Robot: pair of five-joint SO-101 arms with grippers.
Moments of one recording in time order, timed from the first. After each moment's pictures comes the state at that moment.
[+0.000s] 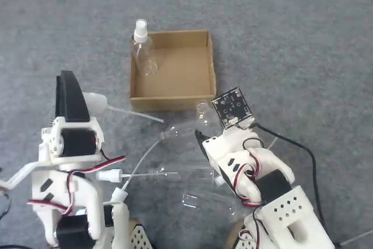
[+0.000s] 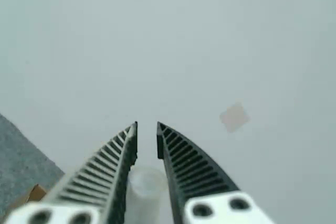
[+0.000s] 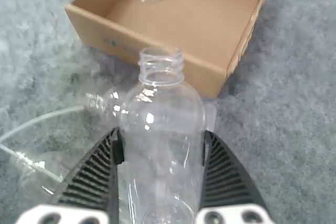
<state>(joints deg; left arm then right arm) -13.0 -103.3 70.5 32.8 56.9 -32.4 -69.0 70.1 47.9 -0.9</state>
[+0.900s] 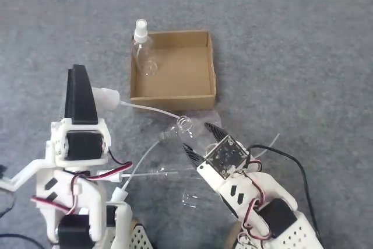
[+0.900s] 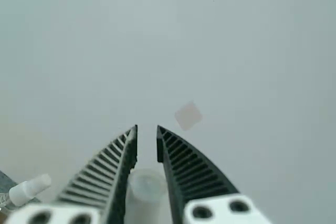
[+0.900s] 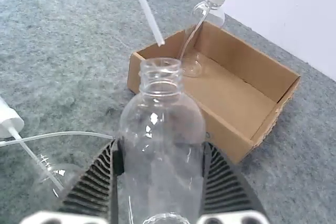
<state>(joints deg) -6.1 -103.3 70.5 26.8 59.6 -41.0 -102.9 87.2 47.9 12.3</state>
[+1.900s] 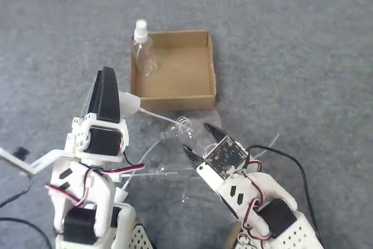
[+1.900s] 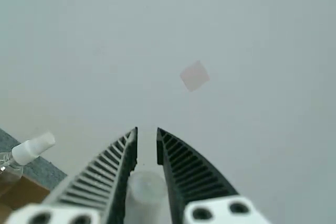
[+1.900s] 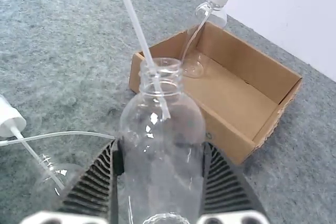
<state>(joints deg) 1.7 -103.3 74.8 28.4 56.3 -41.3 -102.9 87.2 47.9 12.3</state>
